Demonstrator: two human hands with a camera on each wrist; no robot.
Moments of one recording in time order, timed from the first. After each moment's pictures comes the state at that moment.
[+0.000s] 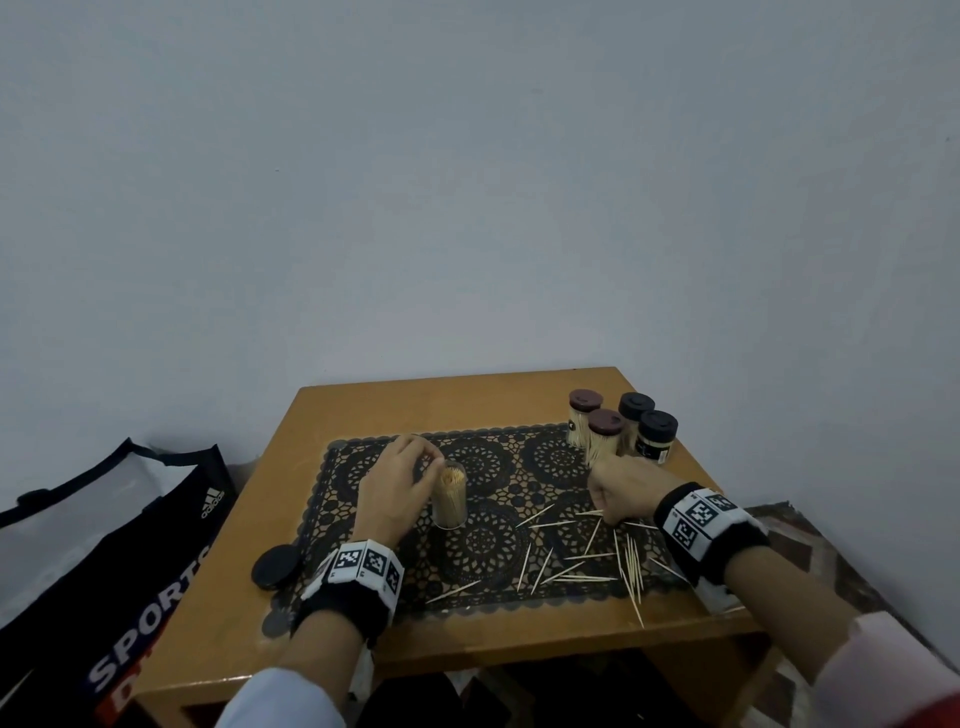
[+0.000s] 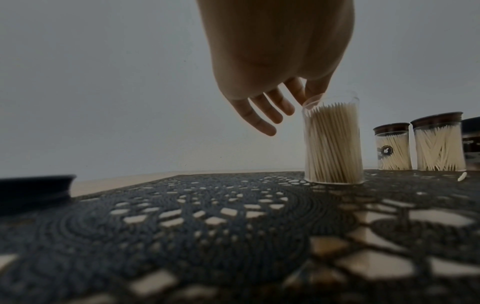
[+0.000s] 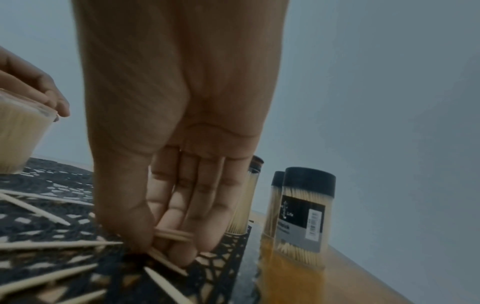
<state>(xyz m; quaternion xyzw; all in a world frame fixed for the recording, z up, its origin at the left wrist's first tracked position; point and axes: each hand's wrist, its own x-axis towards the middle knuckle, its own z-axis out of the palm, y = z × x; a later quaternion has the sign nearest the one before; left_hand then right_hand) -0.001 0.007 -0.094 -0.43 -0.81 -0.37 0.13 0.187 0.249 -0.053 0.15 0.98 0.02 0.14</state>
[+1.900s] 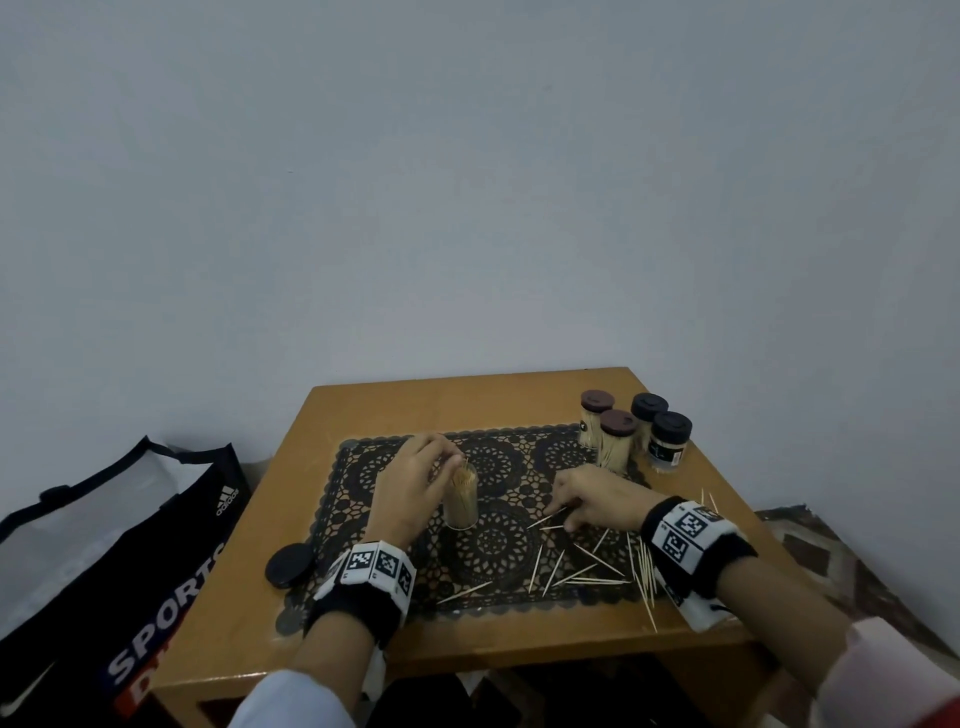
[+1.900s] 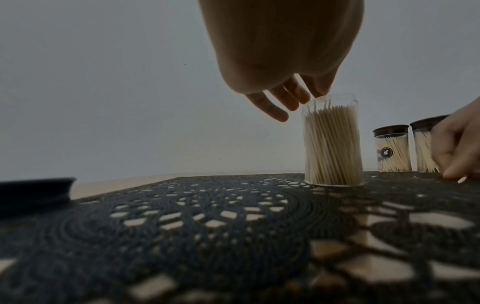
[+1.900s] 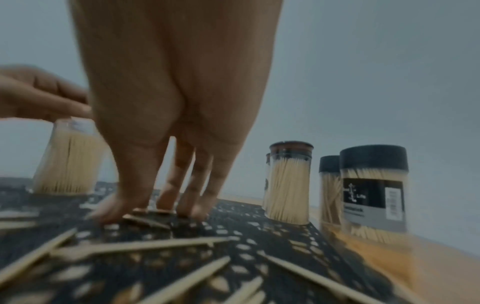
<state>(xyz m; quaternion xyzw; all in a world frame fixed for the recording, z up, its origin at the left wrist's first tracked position) -0.002 0.008 -0.095 -0.48 -0.77 -0.39 0.14 0.164 0.230 -0.074 0.02 0.99 -0.12 0.07</state>
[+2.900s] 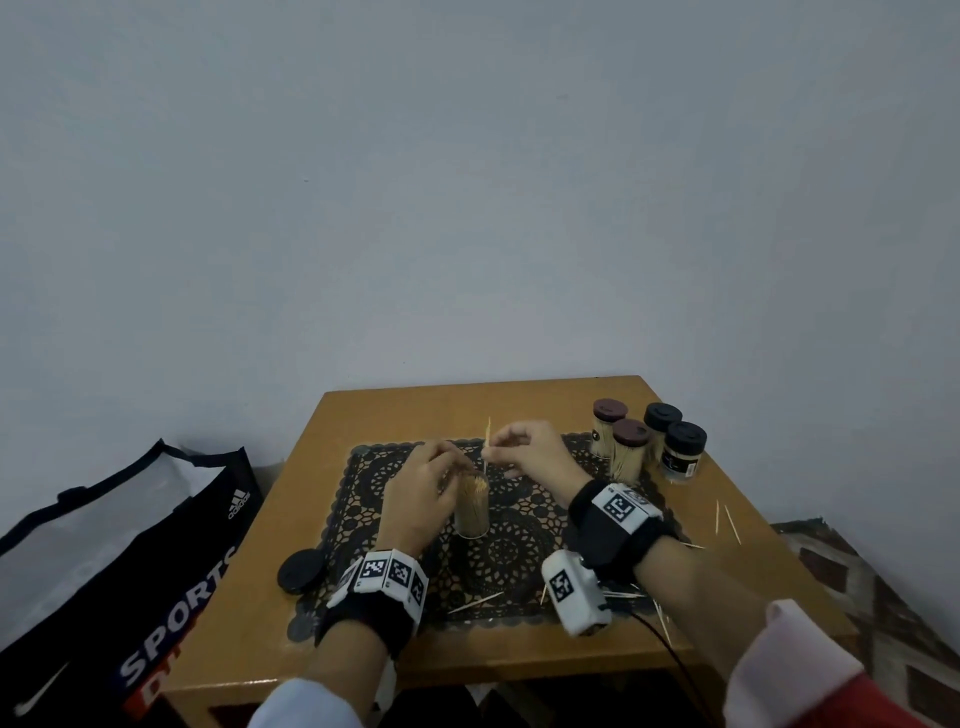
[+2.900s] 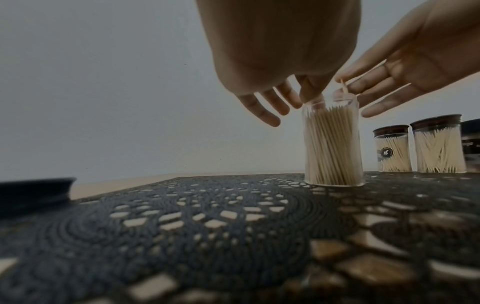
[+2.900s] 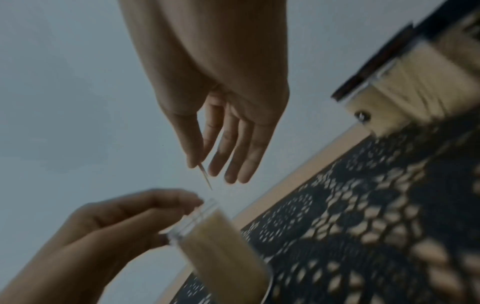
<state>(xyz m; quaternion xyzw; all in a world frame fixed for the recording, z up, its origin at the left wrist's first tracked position) 0.000 0.005 -0.093 -0.46 -0.80 -0.36 0.15 0.098 0.164 -0.047 0.16 0.79 -0.55 -0.19</state>
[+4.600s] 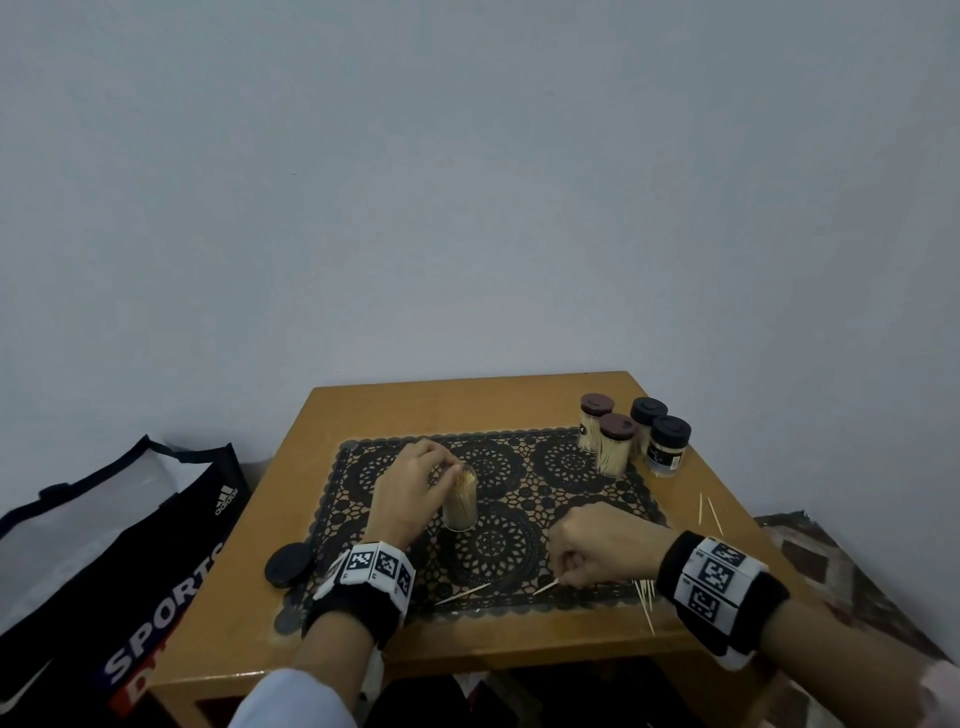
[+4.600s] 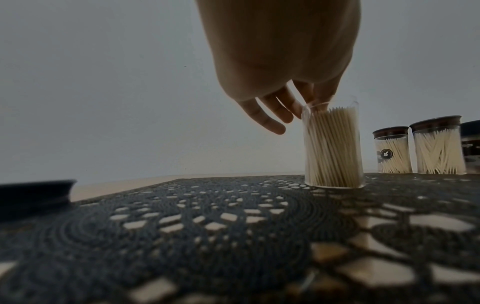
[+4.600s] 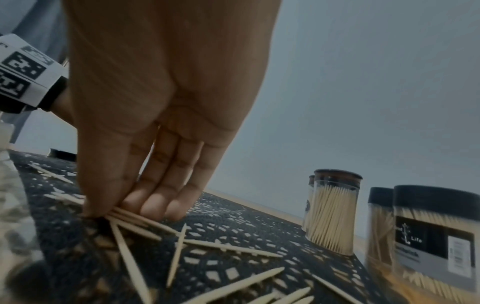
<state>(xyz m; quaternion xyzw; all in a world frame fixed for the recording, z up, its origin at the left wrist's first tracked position) -0.002 0.007 -0.094 -0.46 -0.81 -0.34 0.12 0.201 0.186 -0.064 -0.09 0.99 -0.03 0.09</state>
